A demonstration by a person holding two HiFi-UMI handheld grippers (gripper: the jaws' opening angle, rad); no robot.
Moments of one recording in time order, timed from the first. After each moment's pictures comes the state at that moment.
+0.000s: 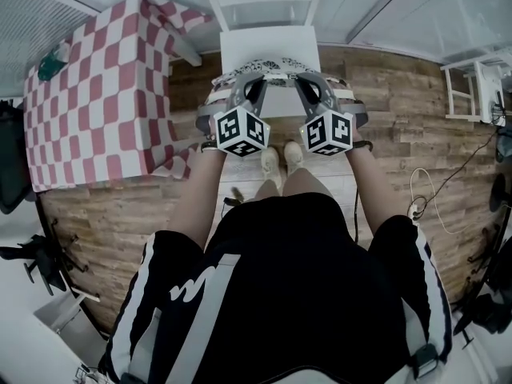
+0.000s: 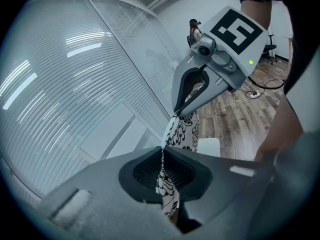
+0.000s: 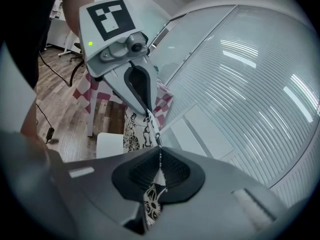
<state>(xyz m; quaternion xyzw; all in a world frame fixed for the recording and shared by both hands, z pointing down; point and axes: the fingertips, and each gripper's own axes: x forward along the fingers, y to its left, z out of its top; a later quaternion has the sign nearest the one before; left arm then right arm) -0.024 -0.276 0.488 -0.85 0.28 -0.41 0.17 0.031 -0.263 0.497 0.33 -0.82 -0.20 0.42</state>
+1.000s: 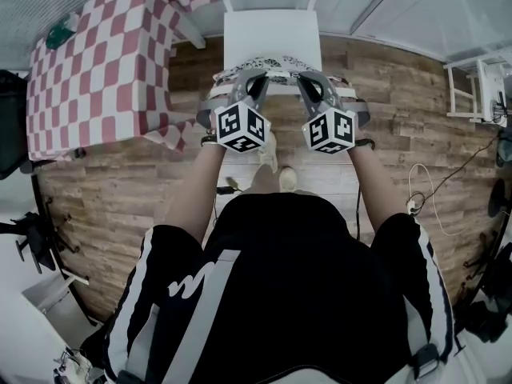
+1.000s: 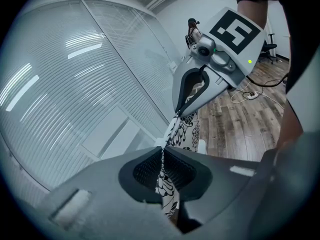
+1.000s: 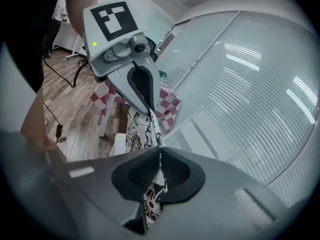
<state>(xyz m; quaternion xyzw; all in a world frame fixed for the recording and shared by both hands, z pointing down) -0.015 -0.190 0.484 -0.85 0.29 -0.42 0.16 0.040 -0.175 0.496 0.31 -0.83 -0.21 0.42</state>
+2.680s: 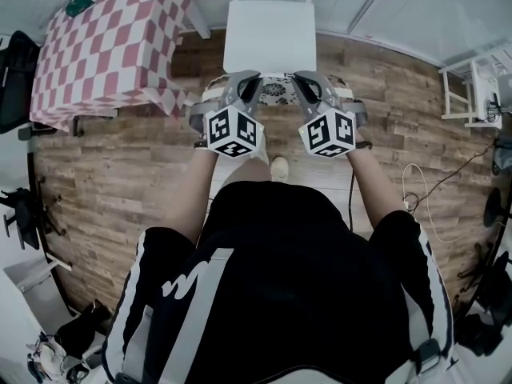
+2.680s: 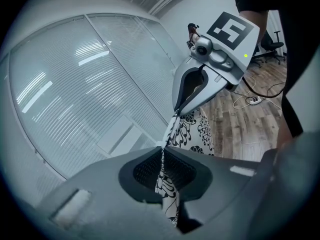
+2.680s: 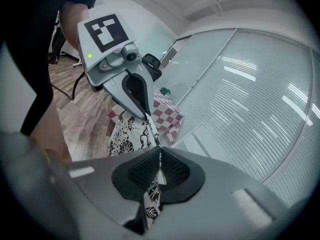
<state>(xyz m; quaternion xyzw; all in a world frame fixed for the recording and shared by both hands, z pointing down) -0.012 -0.054 0.433 -0.84 0.34 -0.39 0.17 0.045 -0.045 0.438 0.30 -0.85 -0.23 0.37</state>
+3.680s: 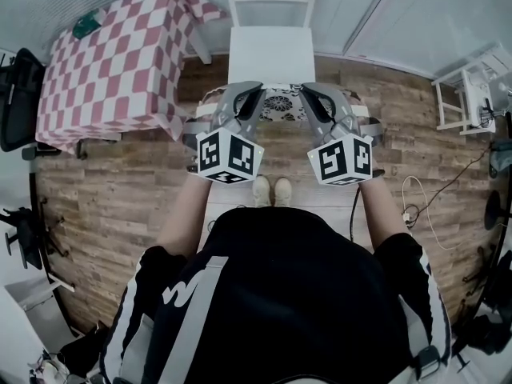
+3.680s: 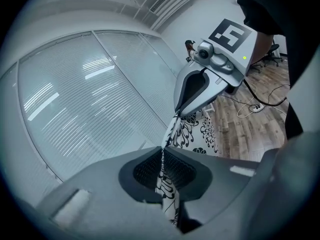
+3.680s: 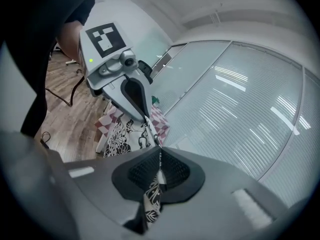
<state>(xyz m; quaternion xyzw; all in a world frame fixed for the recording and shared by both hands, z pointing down) -0.025 -0.058 0.319 -0.85 0.34 -0.34 0.22 0.031 -0.043 0.318 0.34 -0.84 -0.26 0.34</state>
